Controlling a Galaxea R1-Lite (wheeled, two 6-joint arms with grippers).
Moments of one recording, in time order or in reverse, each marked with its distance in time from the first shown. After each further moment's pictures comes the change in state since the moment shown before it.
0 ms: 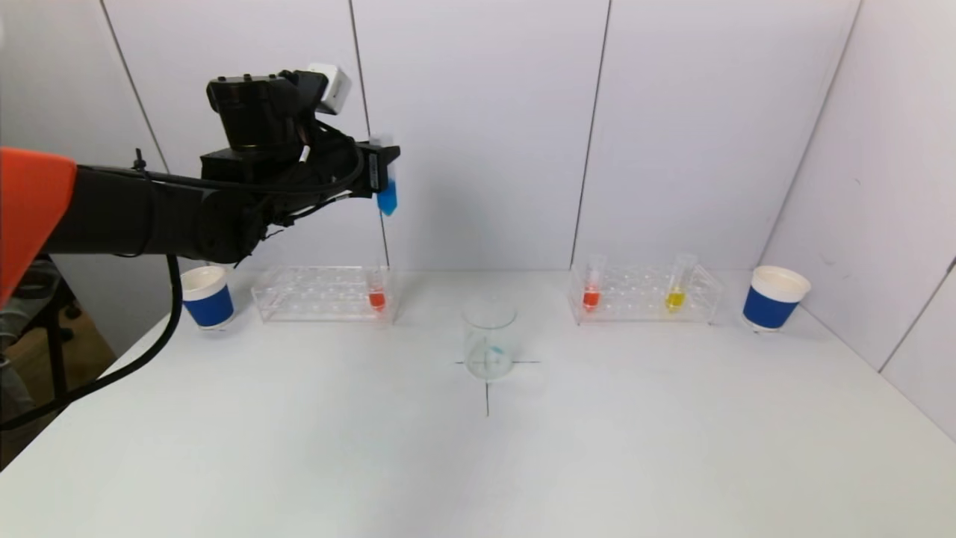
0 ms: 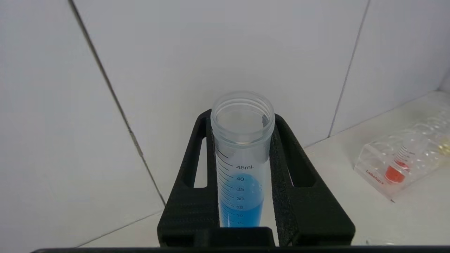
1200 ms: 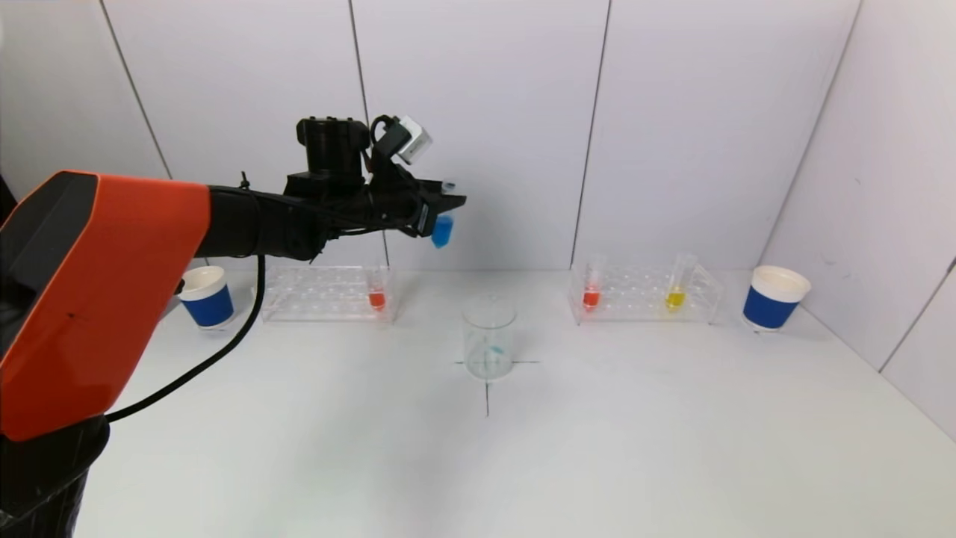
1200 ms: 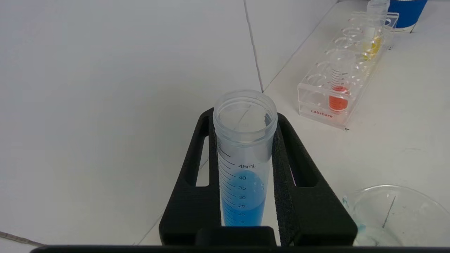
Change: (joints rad) left arm -0.037 0.243 -0.295 0.203 -0.392 0.285; right arm 0.000 0.000 0.000 0.000 0.000 0.000
